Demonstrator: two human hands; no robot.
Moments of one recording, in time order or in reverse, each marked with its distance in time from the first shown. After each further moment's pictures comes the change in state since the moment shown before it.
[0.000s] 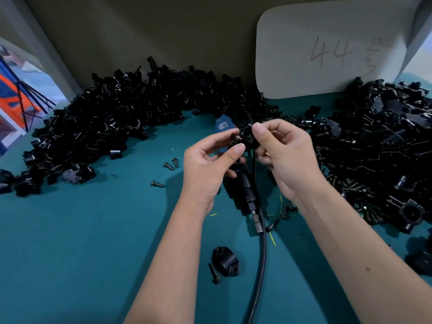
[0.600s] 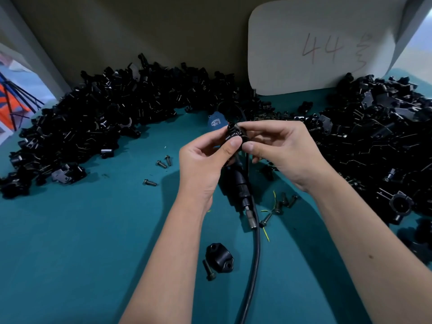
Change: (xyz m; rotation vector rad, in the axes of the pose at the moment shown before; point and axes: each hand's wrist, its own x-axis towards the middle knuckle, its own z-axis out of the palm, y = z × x) left_hand 0.001 -0.002 0.011 -0.120 0.070 -0.035; right_hand 0.007 -0.005 -0.029 -0.217 -0.296 -0.087
